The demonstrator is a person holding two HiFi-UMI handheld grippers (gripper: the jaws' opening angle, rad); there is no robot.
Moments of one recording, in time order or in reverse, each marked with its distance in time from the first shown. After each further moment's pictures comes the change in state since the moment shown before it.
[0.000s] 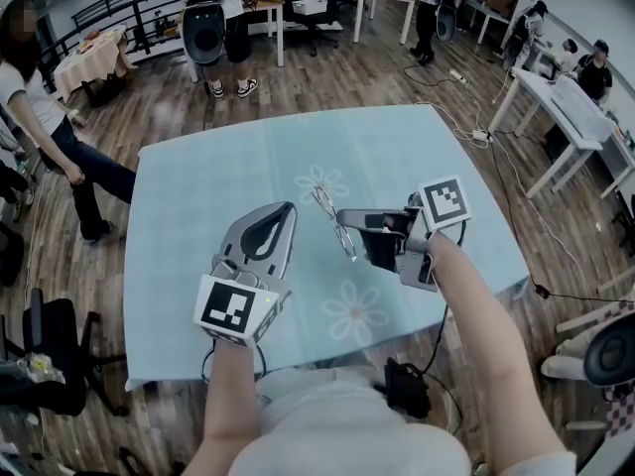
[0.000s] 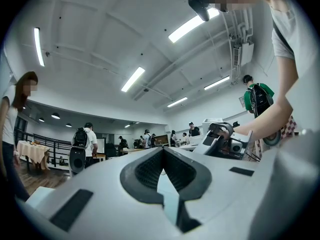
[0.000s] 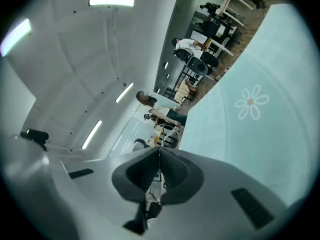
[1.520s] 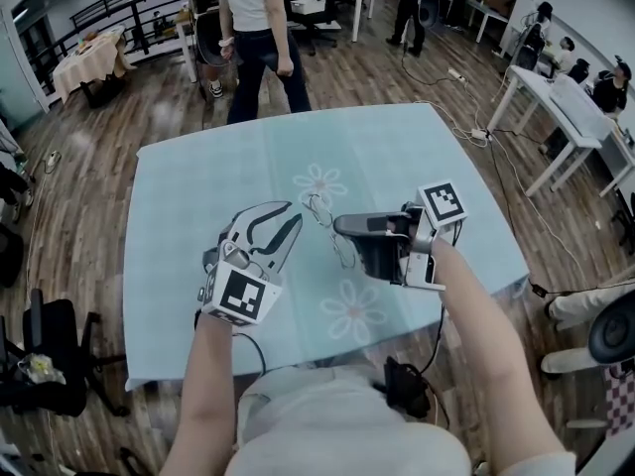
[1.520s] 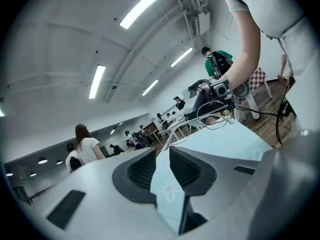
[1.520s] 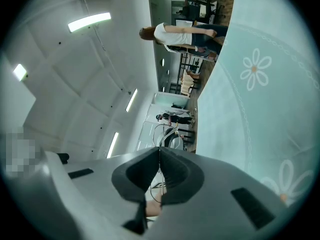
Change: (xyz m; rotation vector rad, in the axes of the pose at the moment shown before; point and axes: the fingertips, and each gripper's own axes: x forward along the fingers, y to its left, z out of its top) left arm 0.019 -0.007 -0.055 0.453 0.158 -0.177; right arm -0.001 0.012 -0.013 0.240 0.018 0.214
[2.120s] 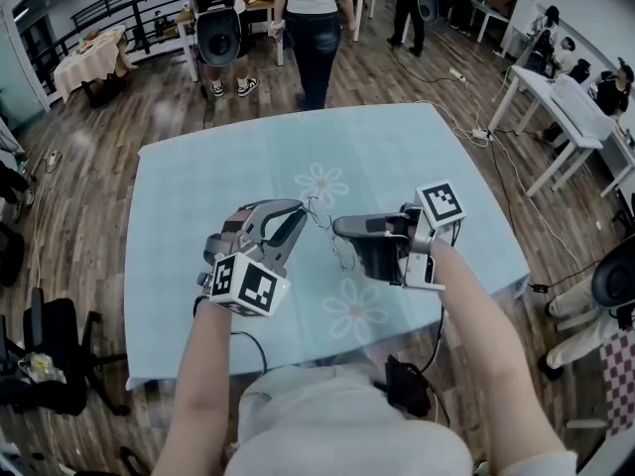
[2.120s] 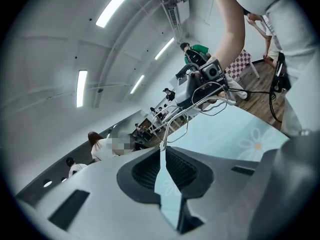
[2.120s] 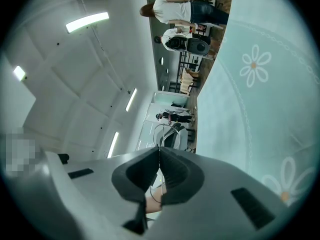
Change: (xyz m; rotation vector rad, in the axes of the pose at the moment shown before) left arm 0.021 -0.008 -0.011 0.196 0.080 -0.059; right arm 0.002 -0.003 -0.001 0.019 0.013 0.005
